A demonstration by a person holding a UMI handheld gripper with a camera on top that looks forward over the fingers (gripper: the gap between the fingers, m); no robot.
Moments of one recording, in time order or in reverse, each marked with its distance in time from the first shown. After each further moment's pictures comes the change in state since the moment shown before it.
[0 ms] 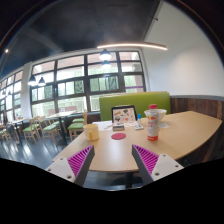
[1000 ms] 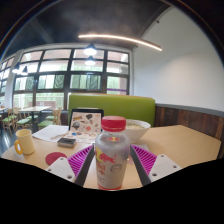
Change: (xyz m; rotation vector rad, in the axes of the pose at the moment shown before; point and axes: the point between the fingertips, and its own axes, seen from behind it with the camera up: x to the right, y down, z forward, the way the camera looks) arm 0.216 -0.044 0.225 0.022 0.213 -0.125
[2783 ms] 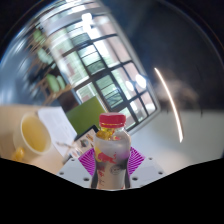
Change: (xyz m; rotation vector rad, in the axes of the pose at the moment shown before) arm -0.219 -0.140 0.040 0.219 0.099 -0.978
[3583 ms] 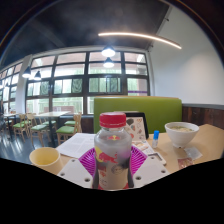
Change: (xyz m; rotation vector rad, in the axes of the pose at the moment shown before) arm -0.101 0.081 0.019 -0.092 -0.260 1.038
